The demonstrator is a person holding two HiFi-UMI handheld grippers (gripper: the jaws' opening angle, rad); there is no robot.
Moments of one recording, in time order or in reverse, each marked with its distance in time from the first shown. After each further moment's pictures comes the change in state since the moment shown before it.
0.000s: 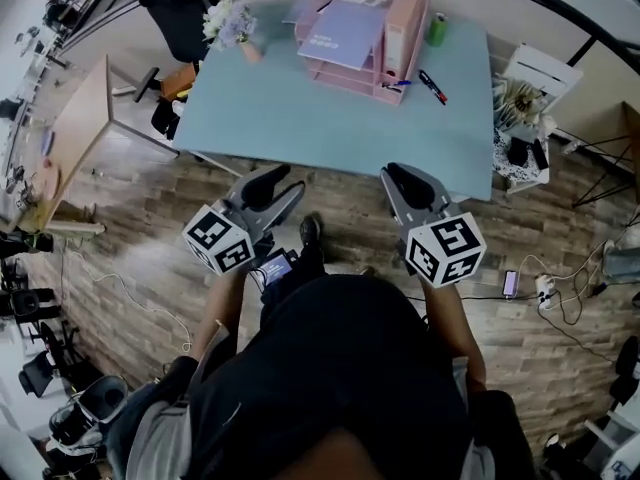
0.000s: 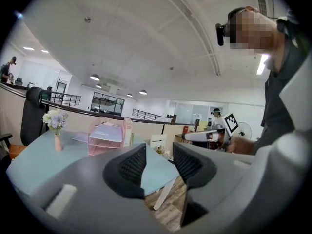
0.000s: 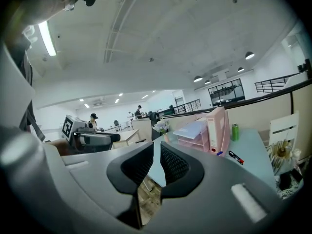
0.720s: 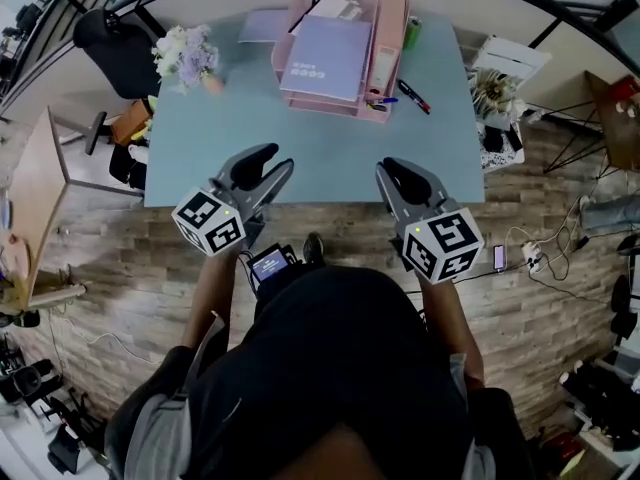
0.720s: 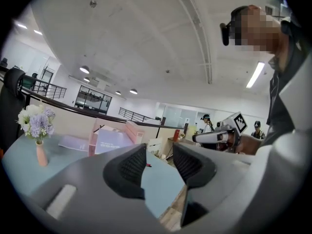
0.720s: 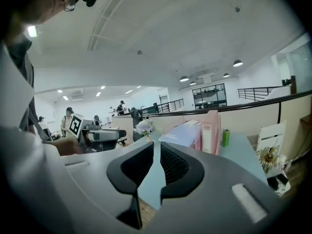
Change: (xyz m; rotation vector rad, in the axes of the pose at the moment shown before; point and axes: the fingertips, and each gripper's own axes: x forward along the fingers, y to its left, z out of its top) left arm 0.067 0.169 0.033 -0.041 -0.018 -0.200; right arm 0.116 -0.028 0.036 -0.010 0.042 -0.229
